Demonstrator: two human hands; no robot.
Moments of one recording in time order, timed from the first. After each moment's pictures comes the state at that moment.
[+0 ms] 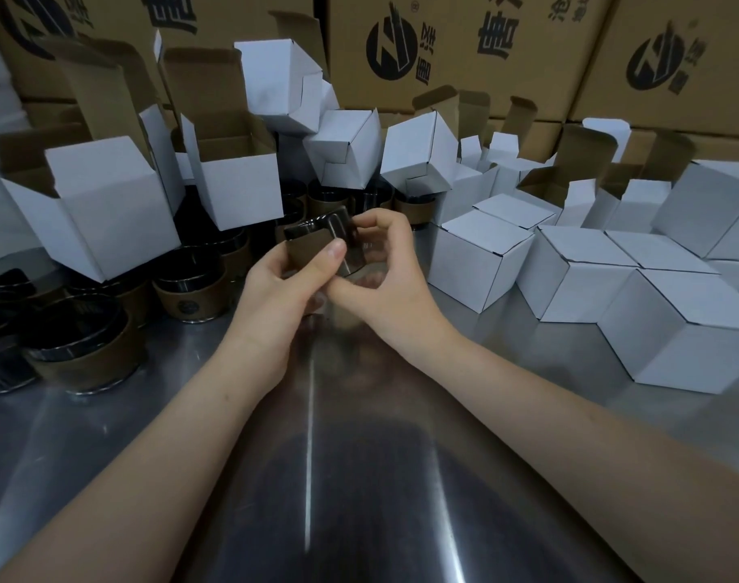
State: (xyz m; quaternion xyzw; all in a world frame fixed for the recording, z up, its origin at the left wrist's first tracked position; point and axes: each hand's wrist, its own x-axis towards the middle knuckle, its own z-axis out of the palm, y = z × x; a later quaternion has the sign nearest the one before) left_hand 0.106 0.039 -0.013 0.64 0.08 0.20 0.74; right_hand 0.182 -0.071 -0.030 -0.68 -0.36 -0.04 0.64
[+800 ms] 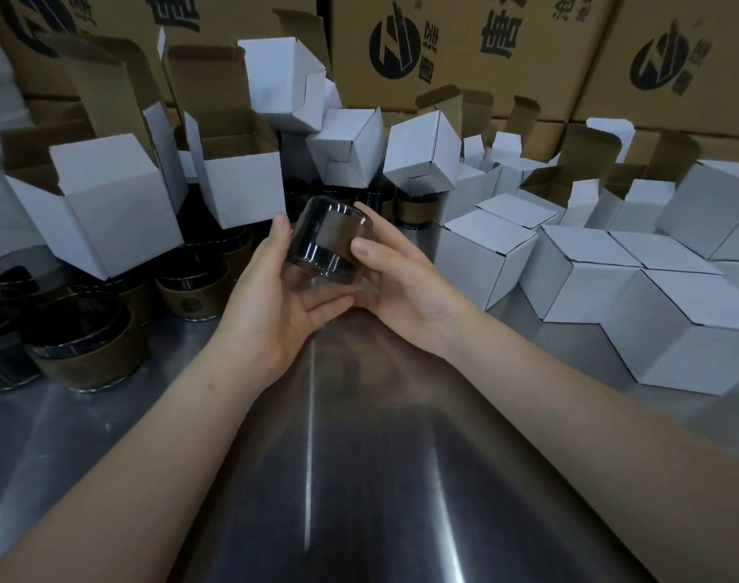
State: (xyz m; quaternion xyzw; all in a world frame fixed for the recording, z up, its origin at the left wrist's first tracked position) left_hand 0.109 0.047 -0.012 0.50 0.08 0.12 0.86; right_hand 0.198 -0.080 -0.016 -0.50 -0.26 0.29 0.78
